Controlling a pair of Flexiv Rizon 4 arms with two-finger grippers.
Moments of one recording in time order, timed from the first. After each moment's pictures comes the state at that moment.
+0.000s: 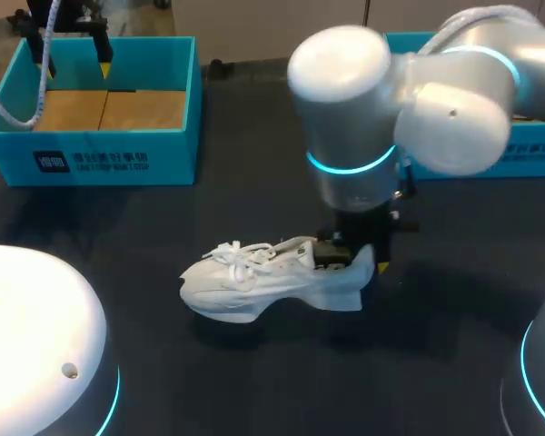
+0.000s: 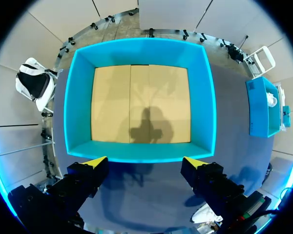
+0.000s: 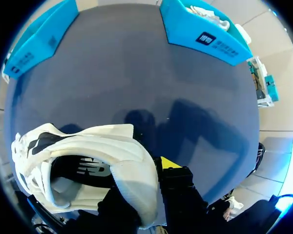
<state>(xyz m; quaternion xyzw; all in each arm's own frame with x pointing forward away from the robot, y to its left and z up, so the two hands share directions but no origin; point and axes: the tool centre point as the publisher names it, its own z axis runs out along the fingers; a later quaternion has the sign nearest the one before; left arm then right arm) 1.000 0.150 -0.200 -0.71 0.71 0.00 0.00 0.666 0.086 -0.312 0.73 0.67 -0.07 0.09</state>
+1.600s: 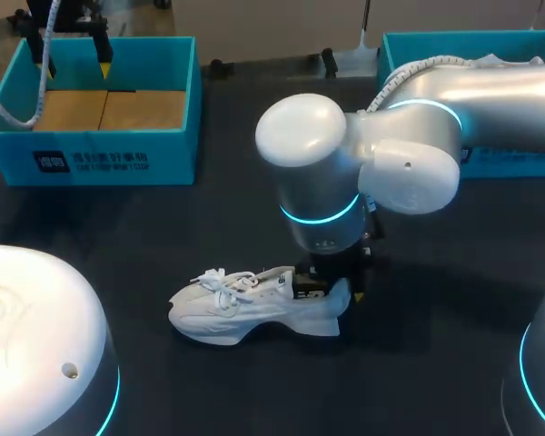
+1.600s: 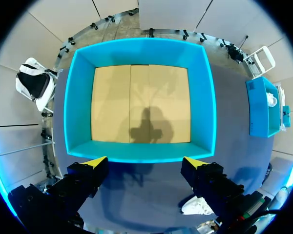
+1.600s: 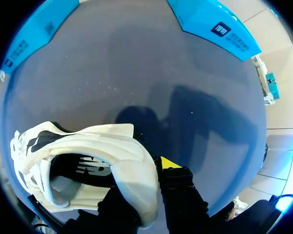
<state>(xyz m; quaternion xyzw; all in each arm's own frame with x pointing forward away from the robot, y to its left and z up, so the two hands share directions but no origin) 1.000 0.150 -0.200 -0.71 0.71 0.00 0.00 0.659 0.110 -0.377 0.73 0.67 -0.07 0.10</state>
